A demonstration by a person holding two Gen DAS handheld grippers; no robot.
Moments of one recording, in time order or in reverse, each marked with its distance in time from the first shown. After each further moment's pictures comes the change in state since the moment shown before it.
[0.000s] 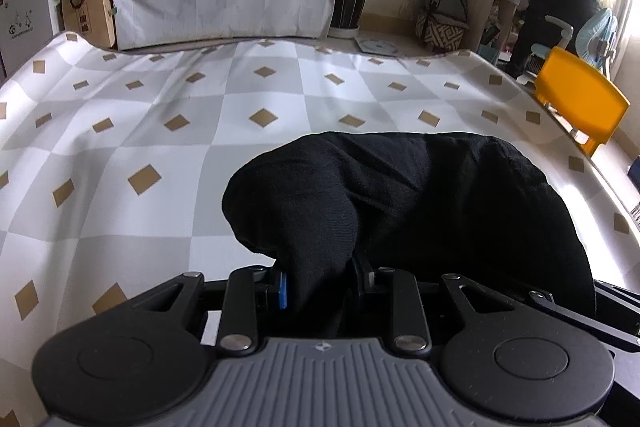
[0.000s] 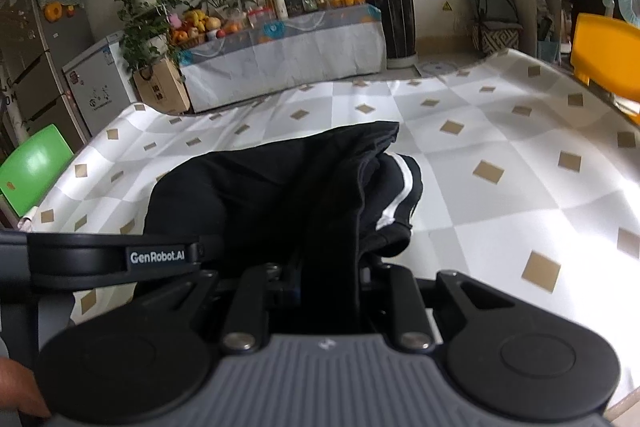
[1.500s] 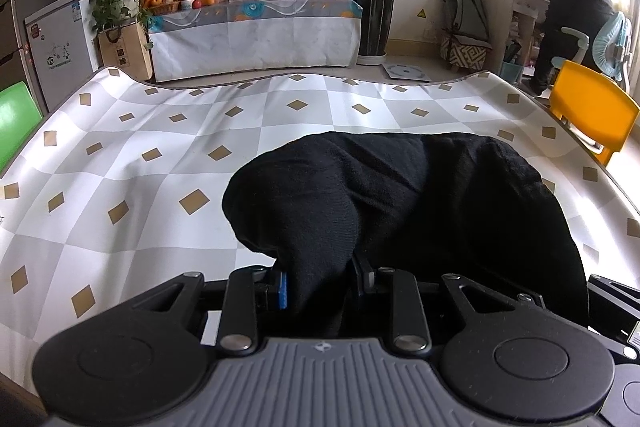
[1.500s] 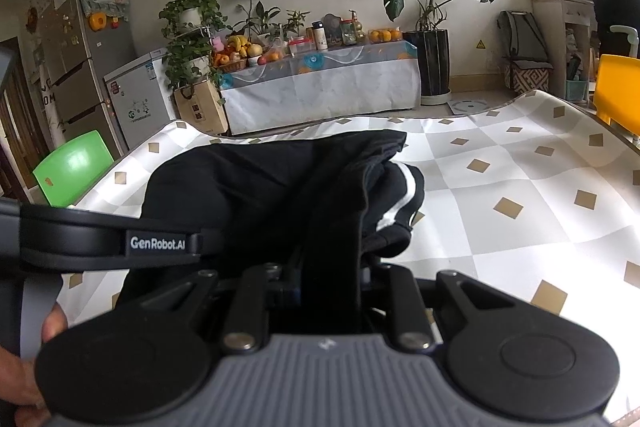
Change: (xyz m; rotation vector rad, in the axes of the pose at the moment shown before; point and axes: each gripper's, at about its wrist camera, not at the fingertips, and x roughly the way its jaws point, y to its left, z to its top) left arm -0.062 -0.017 -0.012 0.026 -0.079 0.127; right arm -0.040 0.009 -0.014 -0.070 -0.092 0.096
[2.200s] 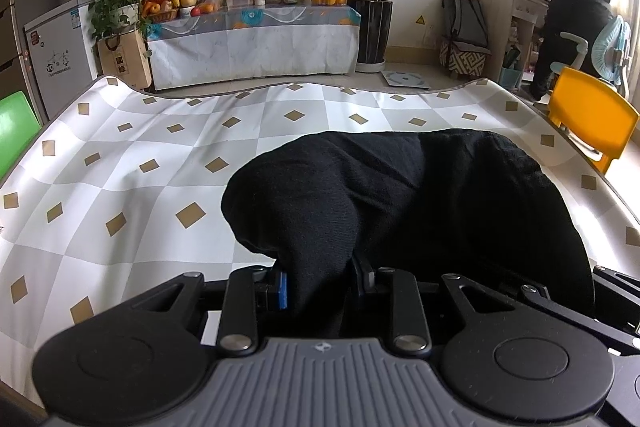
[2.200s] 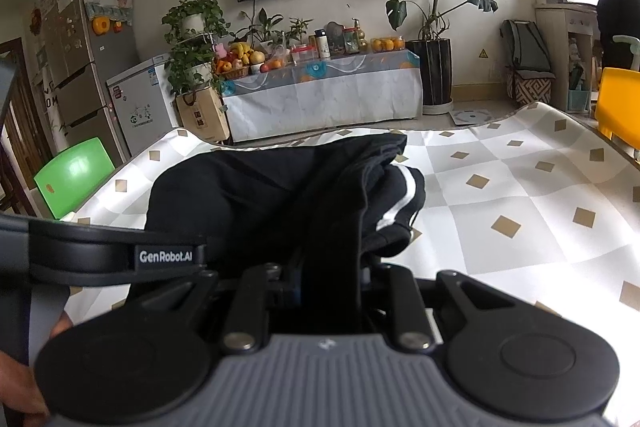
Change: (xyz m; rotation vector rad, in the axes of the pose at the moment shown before) left arm 0.001 -0.009 0.013 0.005 -0.019 -0.001; right arm -0.001 -0.006 0.018 -0.017 -0.020 0.003
